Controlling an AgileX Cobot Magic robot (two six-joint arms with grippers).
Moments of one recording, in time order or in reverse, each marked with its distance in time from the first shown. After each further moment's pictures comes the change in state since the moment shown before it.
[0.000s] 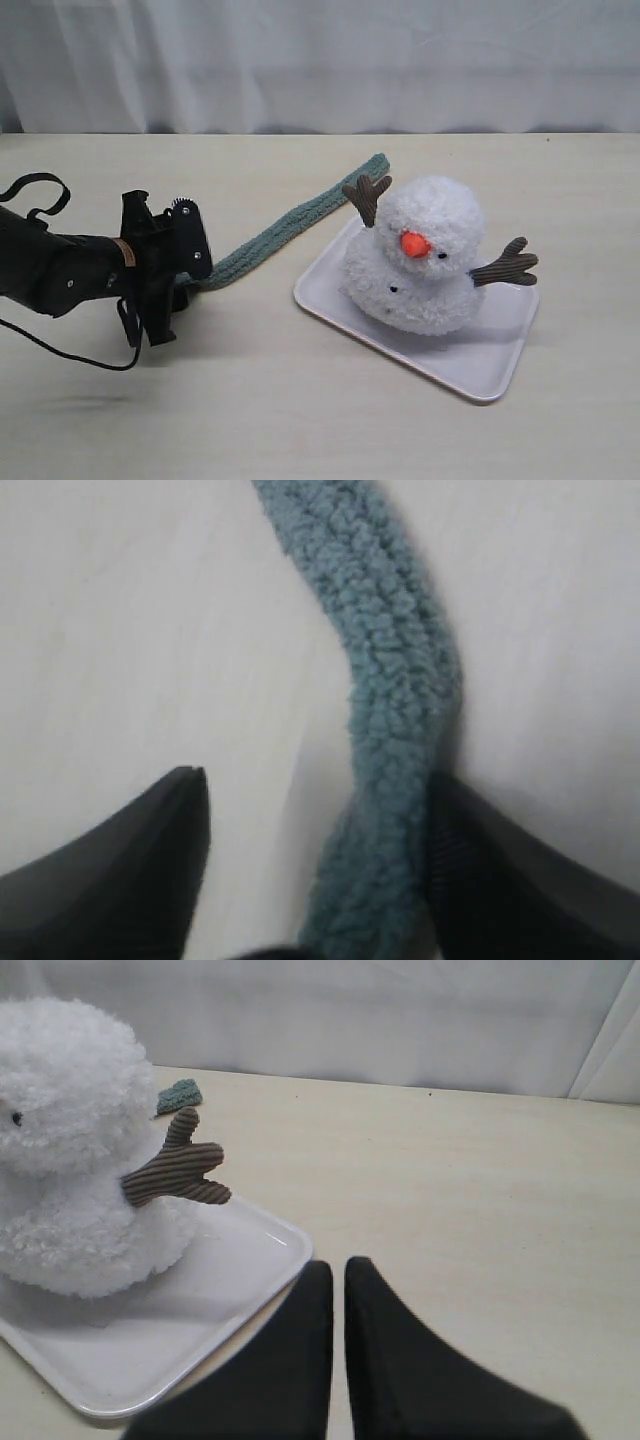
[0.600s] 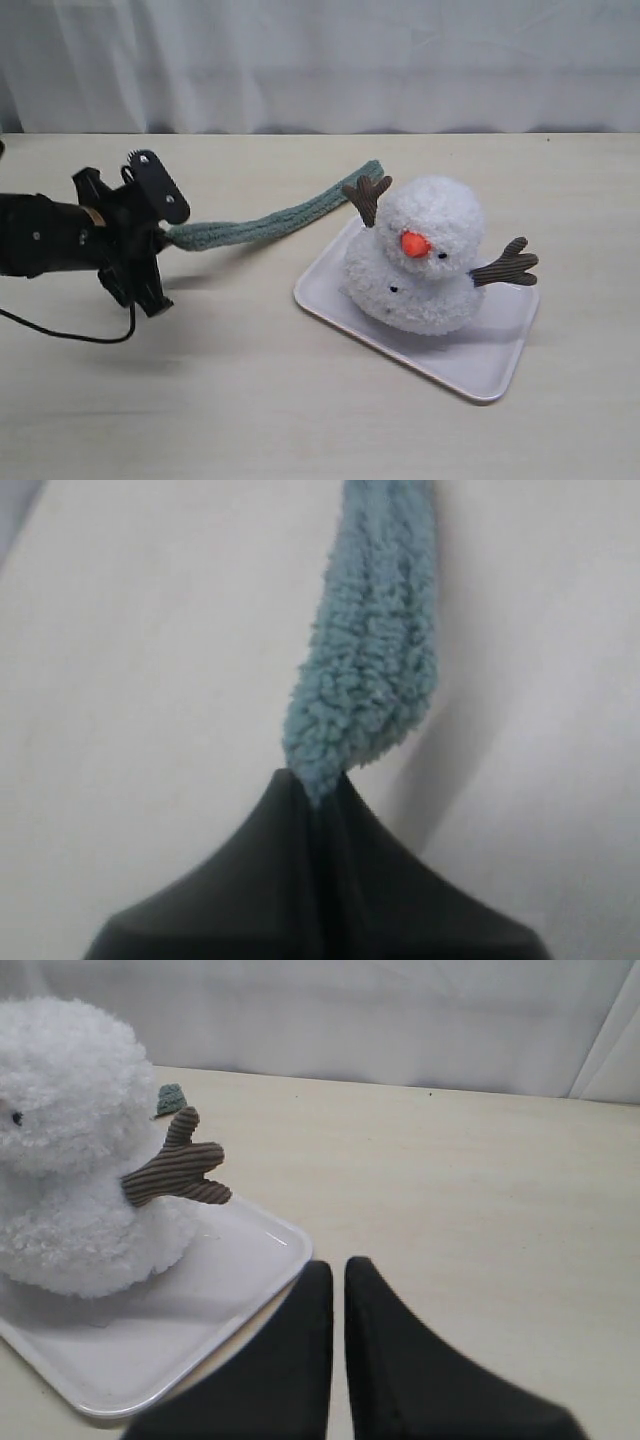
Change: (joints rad) left arm 0.000 -0.219 0.009 -0.329 0.182 0.002; right arm 0.000 0.000 0.000 0.000 0.000 0.000
